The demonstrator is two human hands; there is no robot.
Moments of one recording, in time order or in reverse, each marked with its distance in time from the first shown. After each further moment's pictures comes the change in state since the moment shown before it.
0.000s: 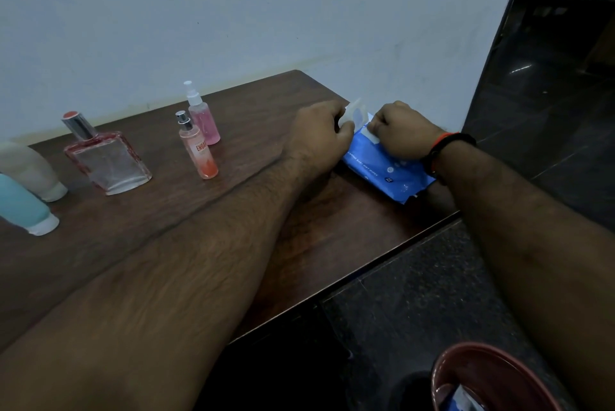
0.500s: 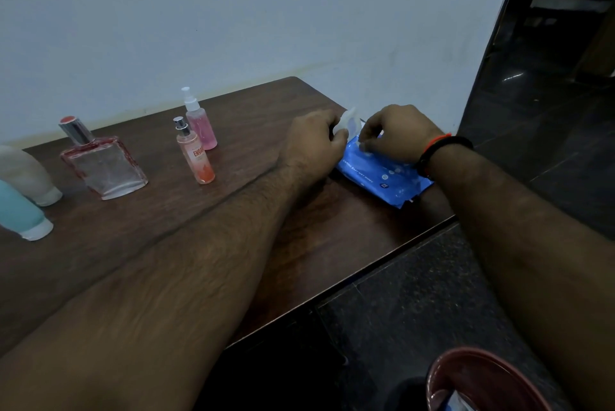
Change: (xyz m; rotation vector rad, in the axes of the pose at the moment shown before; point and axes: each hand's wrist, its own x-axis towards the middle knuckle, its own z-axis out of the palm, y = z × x) left_hand 0.000 -0.004 0.000 0.022 -0.006 0.001; right_hand -0.006 -0.003 -0.011 -0.104 0.032 -0.063
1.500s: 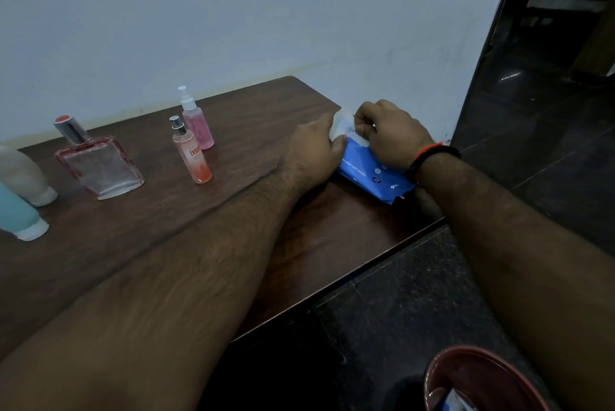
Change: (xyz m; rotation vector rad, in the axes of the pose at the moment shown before) left_hand -0.005 -0.003 0.006 0.011 -0.100 -0.011; right_hand 0.000 0.005 0.019 0.067 0.155 -0.052
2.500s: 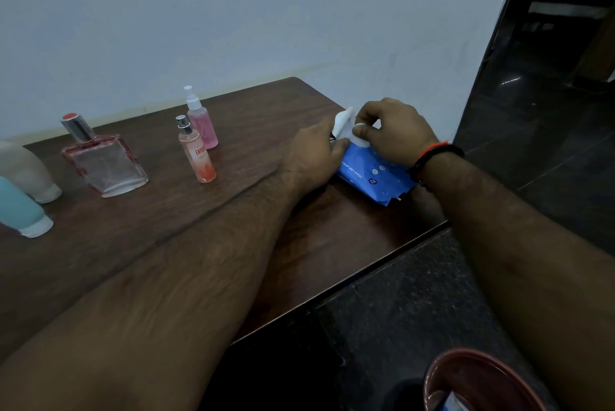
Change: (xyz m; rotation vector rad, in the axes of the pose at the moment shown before) left_hand -0.004 -0.005 -0.003 -0.076 -0.043 -0.023; right_hand 0.001 -0.012 -0.008 0.060 0.049 0.007
